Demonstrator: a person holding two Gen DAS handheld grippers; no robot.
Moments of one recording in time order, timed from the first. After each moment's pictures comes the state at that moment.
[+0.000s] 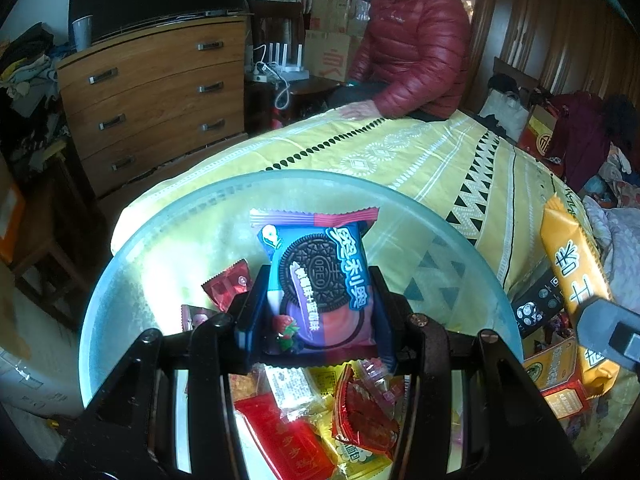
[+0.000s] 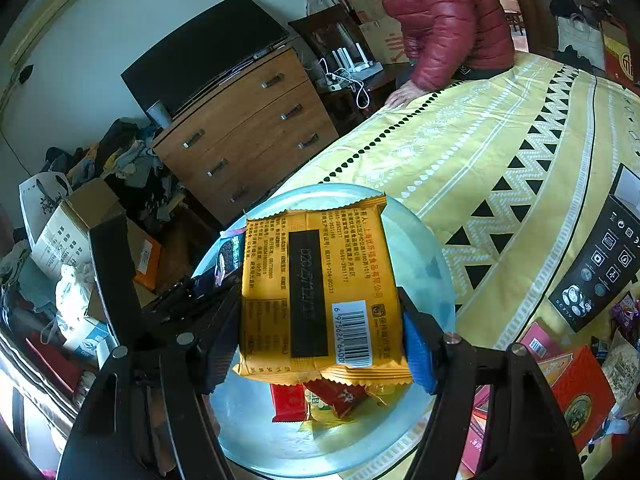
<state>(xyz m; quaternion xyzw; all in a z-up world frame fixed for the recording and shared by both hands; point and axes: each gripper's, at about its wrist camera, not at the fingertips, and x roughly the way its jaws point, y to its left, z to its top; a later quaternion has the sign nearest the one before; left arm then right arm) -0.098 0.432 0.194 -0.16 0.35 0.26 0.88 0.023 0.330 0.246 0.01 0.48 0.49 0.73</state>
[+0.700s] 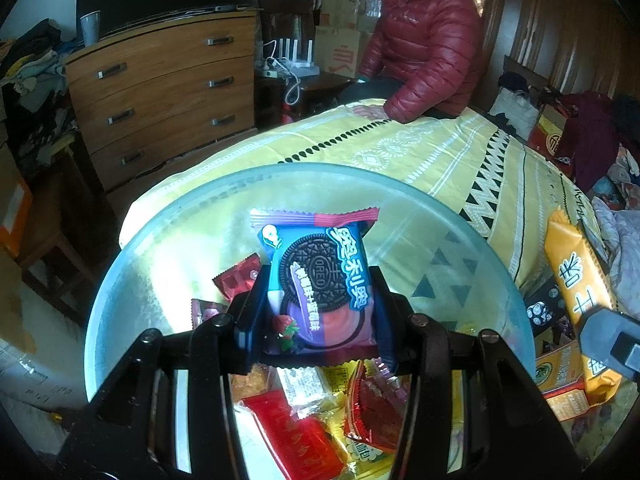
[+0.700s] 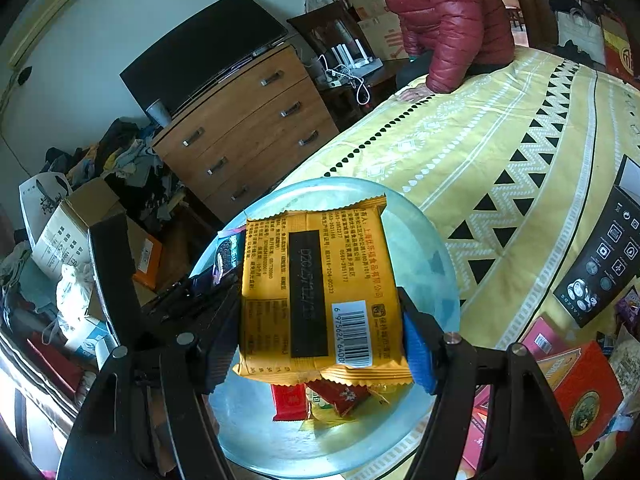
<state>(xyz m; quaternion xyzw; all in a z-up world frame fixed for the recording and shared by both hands) -0.100 0.436 0.192 -0.17 0.36 0.28 0.87 0.020 0.334 0.241 0.01 0.48 0.49 0.73</state>
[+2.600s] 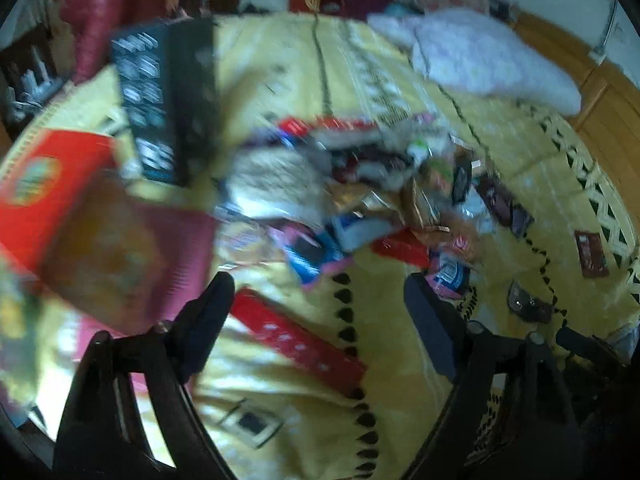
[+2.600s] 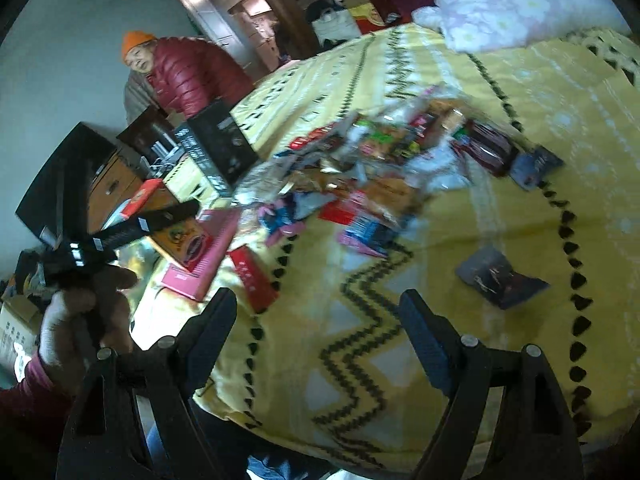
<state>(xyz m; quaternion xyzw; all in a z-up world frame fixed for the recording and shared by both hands) -0.022 0.060 0.105 -0.03 0.48 -0.09 0.87 -0.071 -0.186 0.130 0.17 0.47 0.19 0.84</state>
